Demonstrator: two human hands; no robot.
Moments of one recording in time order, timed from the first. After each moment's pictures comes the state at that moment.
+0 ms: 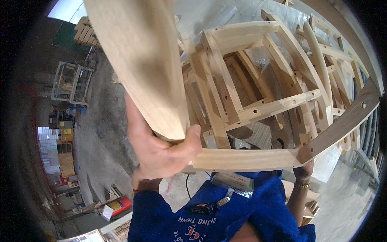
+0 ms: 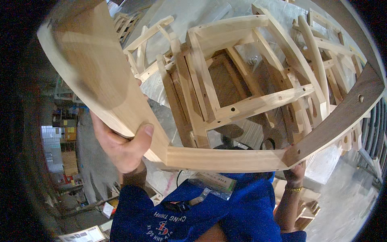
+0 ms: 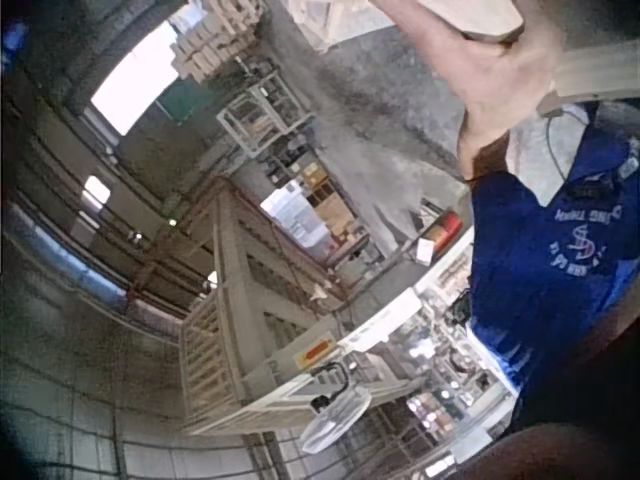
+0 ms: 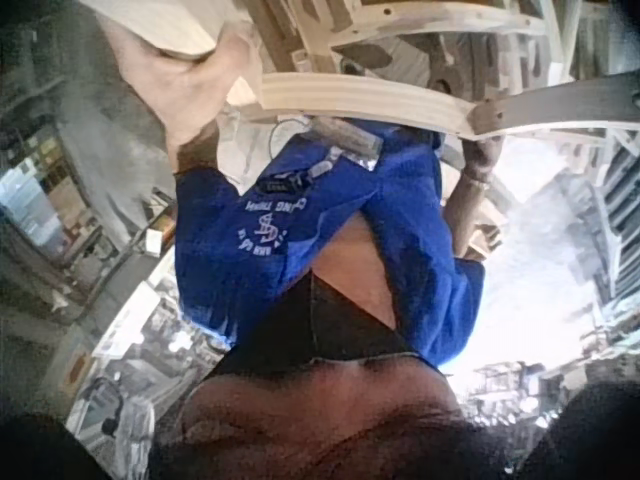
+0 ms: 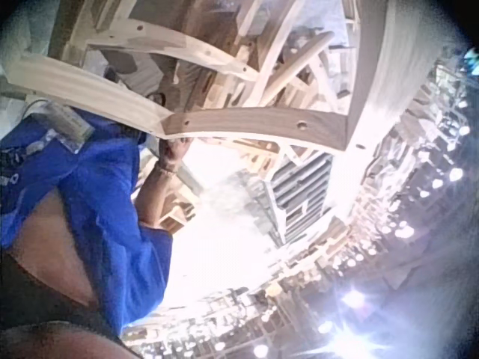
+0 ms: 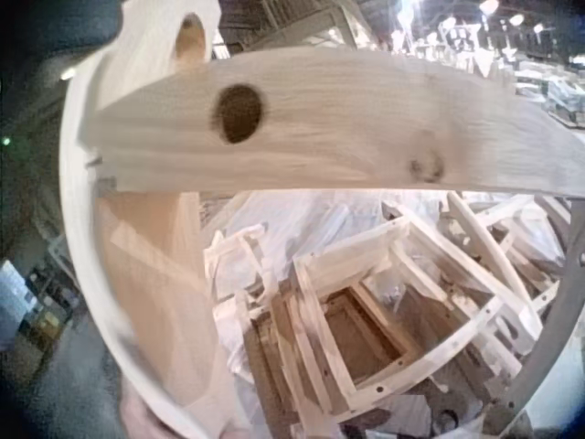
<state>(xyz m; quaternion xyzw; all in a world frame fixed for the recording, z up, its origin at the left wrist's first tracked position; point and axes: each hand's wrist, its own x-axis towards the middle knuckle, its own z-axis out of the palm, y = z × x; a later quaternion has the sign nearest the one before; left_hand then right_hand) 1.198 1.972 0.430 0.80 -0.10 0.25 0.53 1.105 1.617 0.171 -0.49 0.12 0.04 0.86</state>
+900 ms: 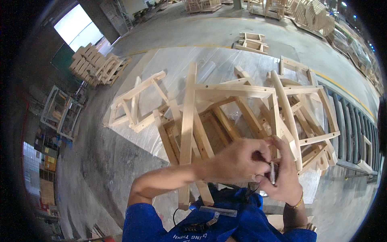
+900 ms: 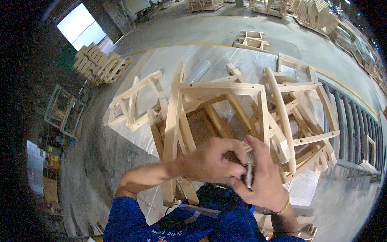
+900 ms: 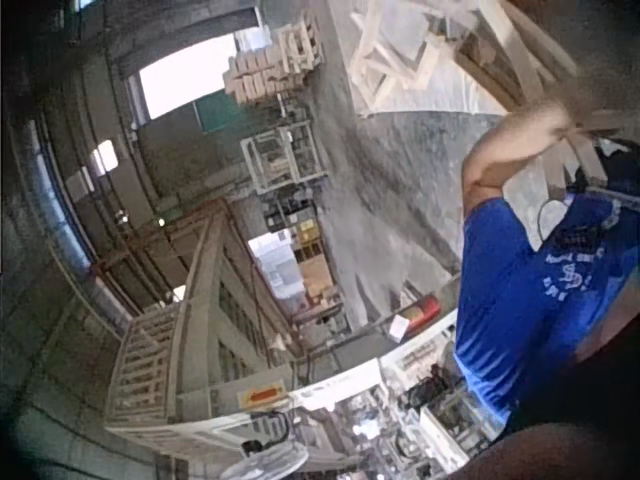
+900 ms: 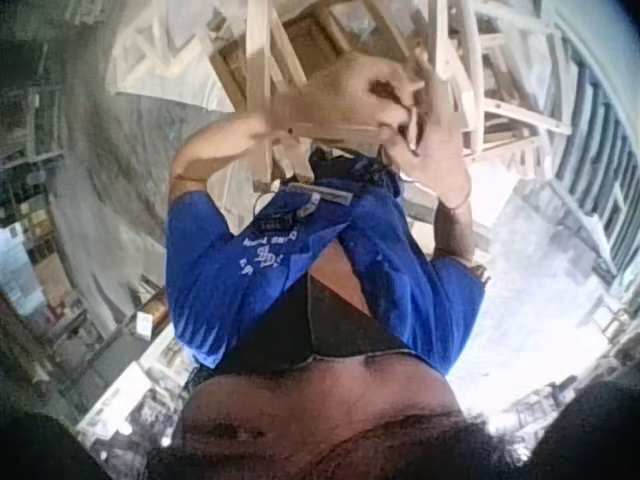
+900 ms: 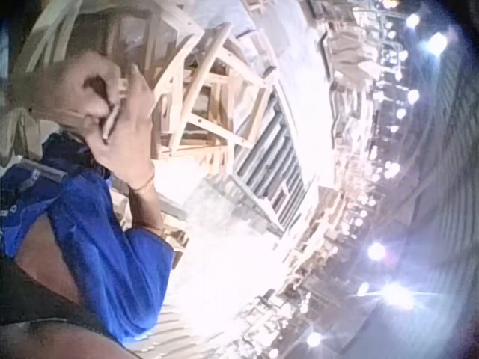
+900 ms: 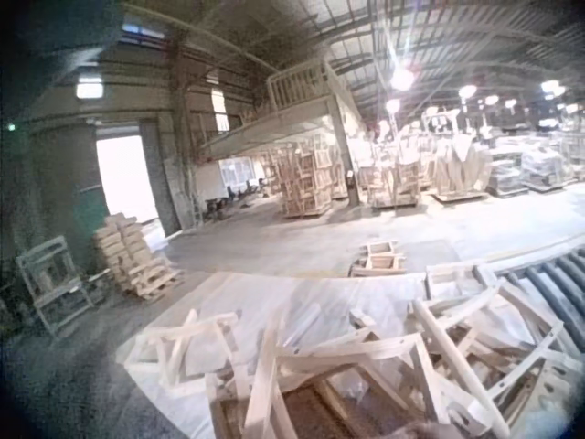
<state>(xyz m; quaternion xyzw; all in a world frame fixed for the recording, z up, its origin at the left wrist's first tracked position) 1.269 1.869 0.415 0.72 -0.35 -0.24 0.55 1.206 1.691 0.414 -0.89 -0.19 -0.10 0.41</state>
